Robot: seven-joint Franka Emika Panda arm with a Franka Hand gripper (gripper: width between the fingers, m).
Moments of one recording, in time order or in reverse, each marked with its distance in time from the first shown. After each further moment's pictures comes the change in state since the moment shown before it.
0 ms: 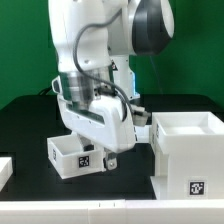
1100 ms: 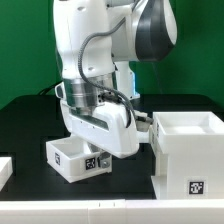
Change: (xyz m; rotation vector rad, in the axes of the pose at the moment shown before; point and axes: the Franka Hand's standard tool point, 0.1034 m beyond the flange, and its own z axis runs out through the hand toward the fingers) arm -0.002 -0.002 0.001 0.001 -0.002 -0.019
